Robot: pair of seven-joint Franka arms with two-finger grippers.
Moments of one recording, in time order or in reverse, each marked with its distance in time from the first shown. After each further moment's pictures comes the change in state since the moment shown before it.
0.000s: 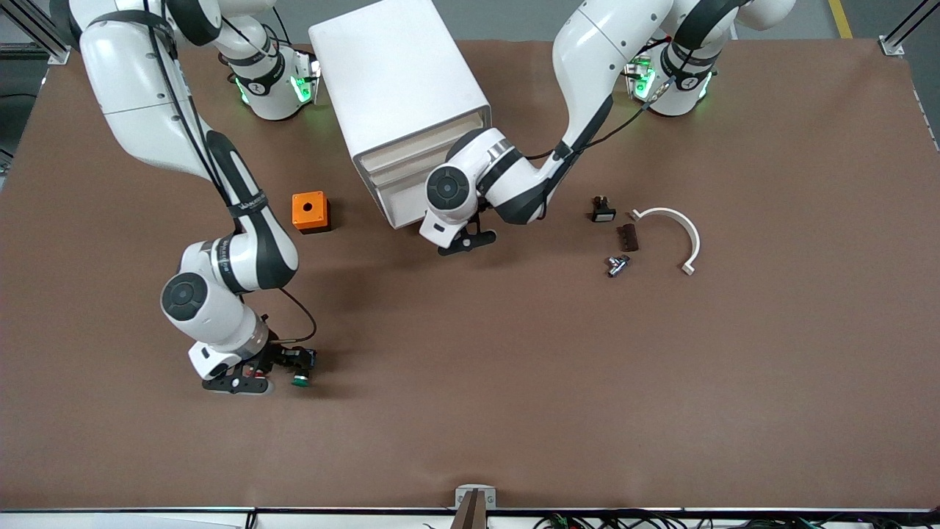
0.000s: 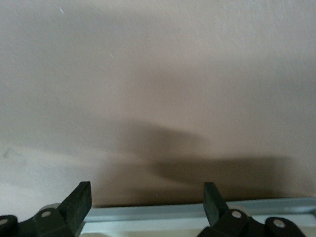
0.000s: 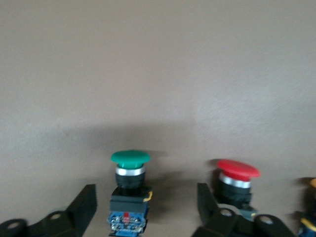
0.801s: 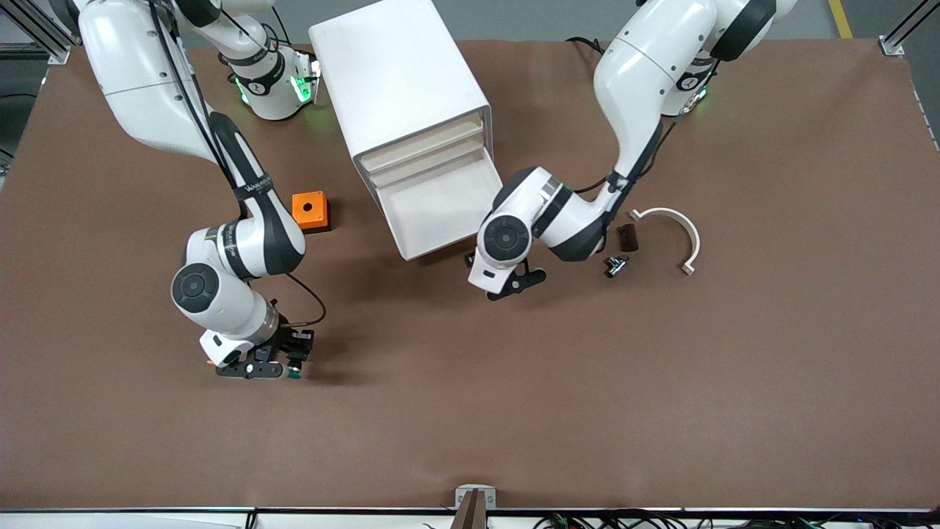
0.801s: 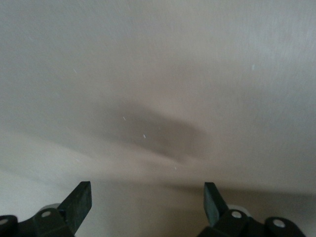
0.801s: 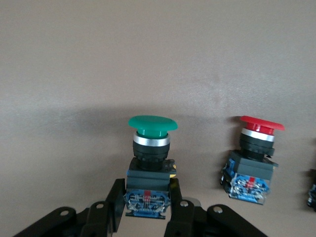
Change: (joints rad) left arm 0.167 0.001 0.004 -0.004 0.039 -0.008 0.026; right arm 0.049 -0.038 0.000 -0.060 0.000 -0.080 0.001
